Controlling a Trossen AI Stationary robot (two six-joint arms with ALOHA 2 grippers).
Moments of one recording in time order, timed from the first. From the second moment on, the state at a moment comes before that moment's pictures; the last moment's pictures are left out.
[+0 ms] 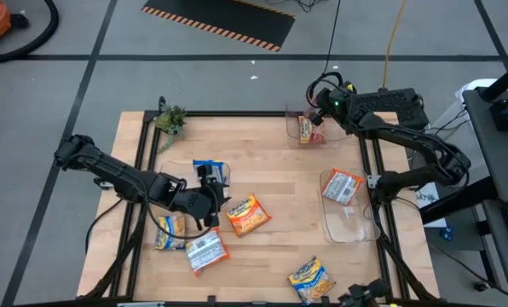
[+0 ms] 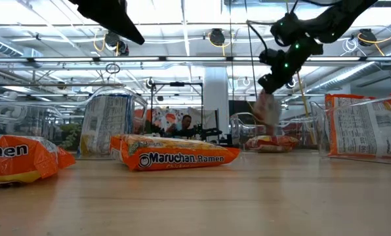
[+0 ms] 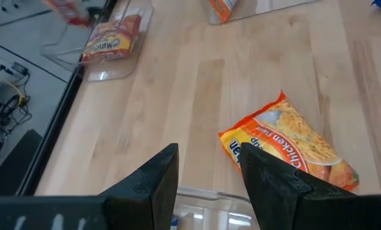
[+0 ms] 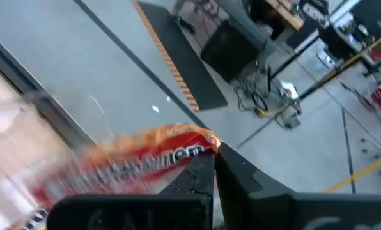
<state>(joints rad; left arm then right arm) -0.37 1.34 1.02 -0.52 -0.58 -0.14 -0.77 1.29 0.78 0.04 0.44 -0.38</state>
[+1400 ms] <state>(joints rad) -0.39 1.34 1.02 -0.46 -0.55 -0.13 -0.78 1.26 0.67 -0.04 0.18 -0.16</state>
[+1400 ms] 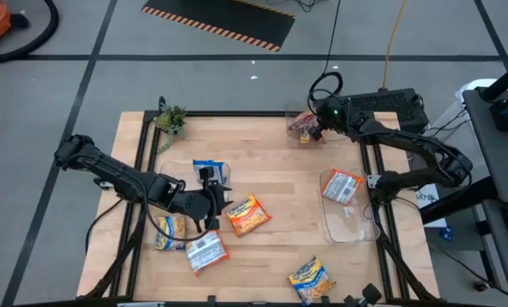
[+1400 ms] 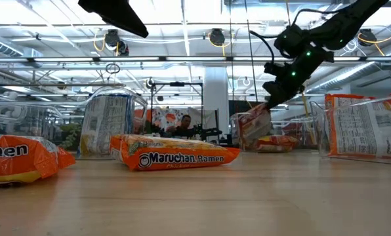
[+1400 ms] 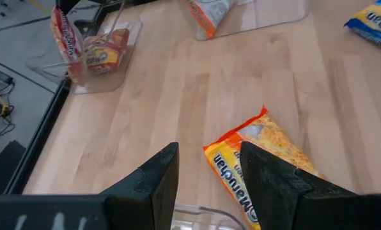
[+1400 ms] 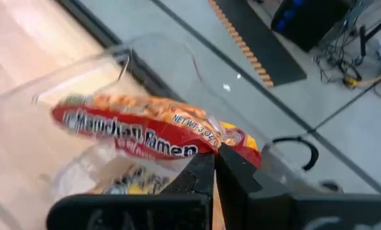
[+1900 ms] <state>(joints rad) -0.39 1.34 1.02 -0.25 -0.43 -0.11 -0.77 1.04 0.67 -0.46 0.18 0.00</state>
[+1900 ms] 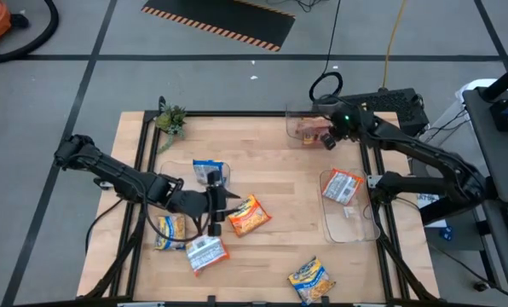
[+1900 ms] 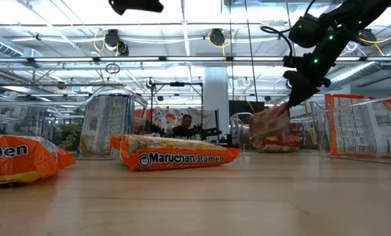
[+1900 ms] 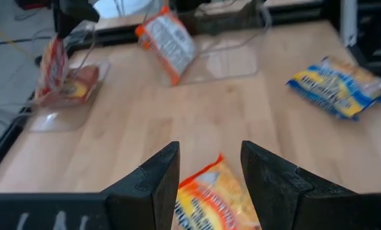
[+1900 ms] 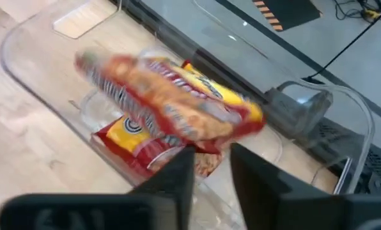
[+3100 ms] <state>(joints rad) -0.57 1.46 1.02 -0.21 -0.33 -0.26 -0.01 0.79 0.52 -0.01 0.17 0.44</state>
